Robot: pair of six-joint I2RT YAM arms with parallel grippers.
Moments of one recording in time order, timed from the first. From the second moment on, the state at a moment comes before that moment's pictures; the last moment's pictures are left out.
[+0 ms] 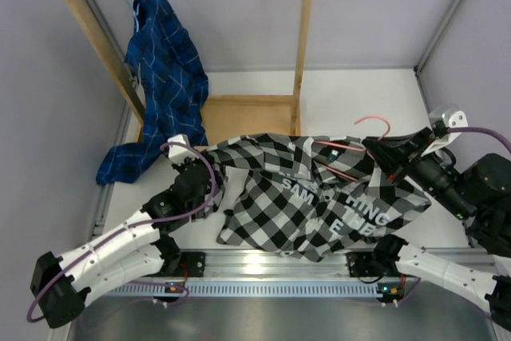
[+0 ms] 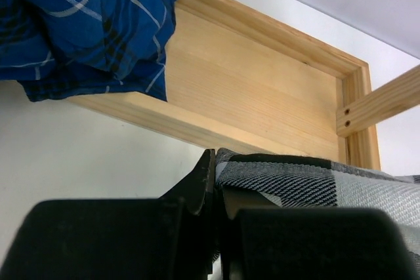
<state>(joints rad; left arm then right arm) -0.81 0.78 0.50 -0.05 -0.88 -0.65 0.91 0.59 1.30 -0.67 0.22 0.13</state>
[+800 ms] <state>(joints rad) -0.80 1.03 1.56 -0.35 0.33 0.03 0.91 0.88 1.71 -0.73 0.08 0.07</state>
